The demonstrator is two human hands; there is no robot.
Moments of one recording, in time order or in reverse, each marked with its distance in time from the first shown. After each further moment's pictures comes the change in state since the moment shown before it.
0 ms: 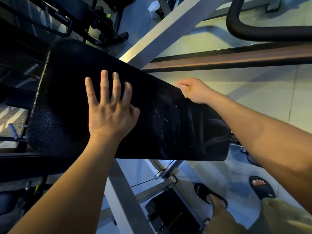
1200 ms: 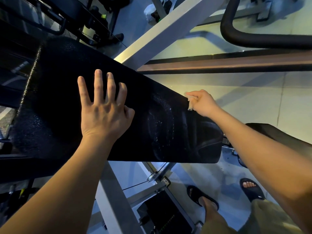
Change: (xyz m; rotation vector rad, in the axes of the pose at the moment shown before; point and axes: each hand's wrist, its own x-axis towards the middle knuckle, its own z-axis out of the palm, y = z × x) left_hand -0.001 0.002 0.000 -0.010 0.002 -0.004; right_hand -0.038 0.039 0.011 0.129 0.130 0.305
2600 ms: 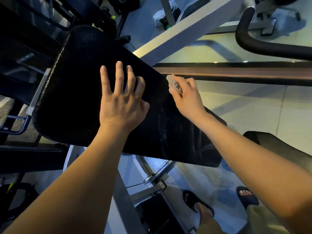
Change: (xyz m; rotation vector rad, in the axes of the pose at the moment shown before) left_hand 0.000 -0.003 0.007 -0.053 0.094 0.042; right_hand -0.035 -0.097 0.046 -0.022 0.303 -0.419
